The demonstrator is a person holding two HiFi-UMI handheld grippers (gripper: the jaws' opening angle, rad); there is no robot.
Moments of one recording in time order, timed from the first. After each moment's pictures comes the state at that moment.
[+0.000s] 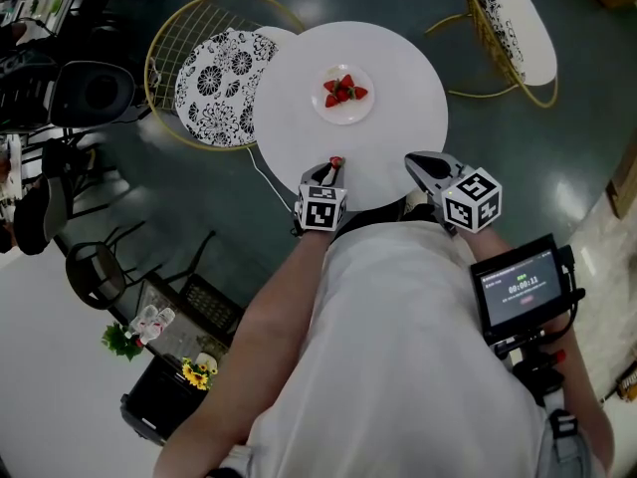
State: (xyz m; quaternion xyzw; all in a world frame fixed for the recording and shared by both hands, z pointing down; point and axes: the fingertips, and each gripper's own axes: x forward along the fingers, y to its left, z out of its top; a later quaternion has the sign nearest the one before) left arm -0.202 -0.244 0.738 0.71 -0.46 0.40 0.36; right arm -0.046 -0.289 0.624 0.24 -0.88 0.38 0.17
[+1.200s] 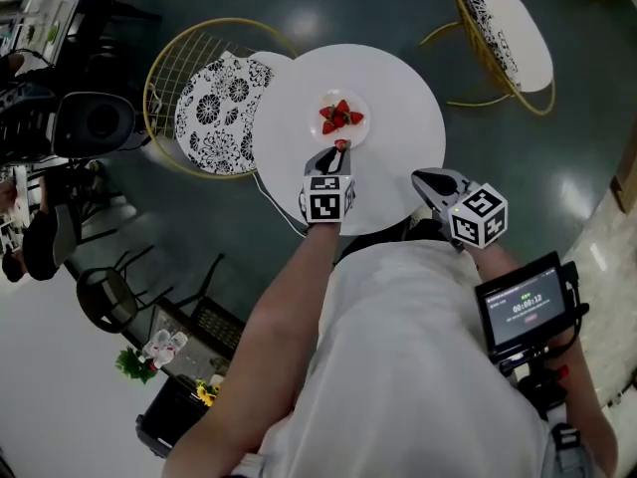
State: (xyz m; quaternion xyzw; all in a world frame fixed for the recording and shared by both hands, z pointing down) left arm -0.182 -0.345 0.710 0.74 -0.49 0.33 0.32; right arm -0.032 -0.295 0.628 0.26 -0.87 0.38 0.17
